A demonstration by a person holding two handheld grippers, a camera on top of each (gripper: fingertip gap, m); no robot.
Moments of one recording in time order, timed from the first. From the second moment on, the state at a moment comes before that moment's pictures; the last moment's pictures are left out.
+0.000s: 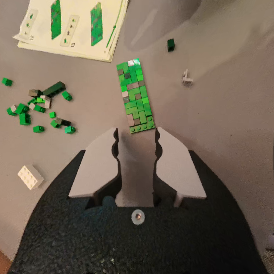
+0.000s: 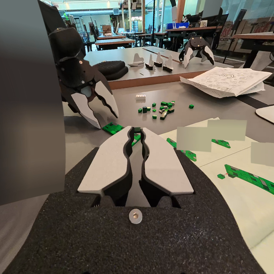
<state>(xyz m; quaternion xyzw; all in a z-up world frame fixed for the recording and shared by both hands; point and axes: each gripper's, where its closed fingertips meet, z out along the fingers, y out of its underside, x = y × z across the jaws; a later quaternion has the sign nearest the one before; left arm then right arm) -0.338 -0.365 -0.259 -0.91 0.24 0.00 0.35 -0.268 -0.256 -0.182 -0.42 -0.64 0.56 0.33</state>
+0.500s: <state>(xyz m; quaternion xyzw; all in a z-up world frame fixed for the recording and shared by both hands) -0.322 -0.348 -0.246 -0.90 0.14 -0.07 0.40 -0.266 -0.255 -0.184 -0.42 -0.64 0.56 0.33</state>
